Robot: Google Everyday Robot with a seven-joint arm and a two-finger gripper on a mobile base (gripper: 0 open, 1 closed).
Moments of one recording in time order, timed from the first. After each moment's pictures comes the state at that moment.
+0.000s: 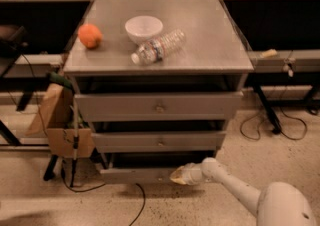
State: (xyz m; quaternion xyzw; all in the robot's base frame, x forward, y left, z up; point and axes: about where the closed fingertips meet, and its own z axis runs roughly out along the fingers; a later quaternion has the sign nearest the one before) arm 0.630 -0.089 0.183 -0.56 0.74 0.18 0.33
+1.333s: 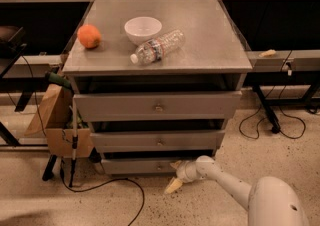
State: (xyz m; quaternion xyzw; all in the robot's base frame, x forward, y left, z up) arm 0.643 -0.067 0.177 -0.55 0.75 0.18 0.33
